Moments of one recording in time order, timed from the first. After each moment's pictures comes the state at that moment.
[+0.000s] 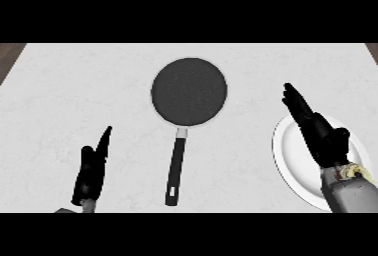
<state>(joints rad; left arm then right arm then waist) -0.01 0.30 -0.35 -1.39 0.17 0.42 0.17 -0.19 -0.38 0.21 -1.52 -0.14 -0.09 0.06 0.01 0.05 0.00</state>
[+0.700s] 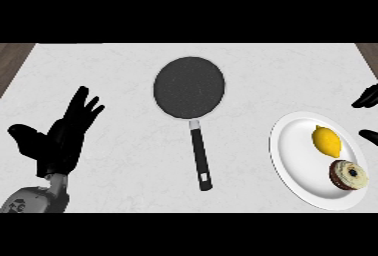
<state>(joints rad) -0.13 0.37 -0.19 -1.62 0.29 0.33 0.18 -0.30 -0.85 -0.02 -1.39 -0.20 0.52 -0.40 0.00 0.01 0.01</state>
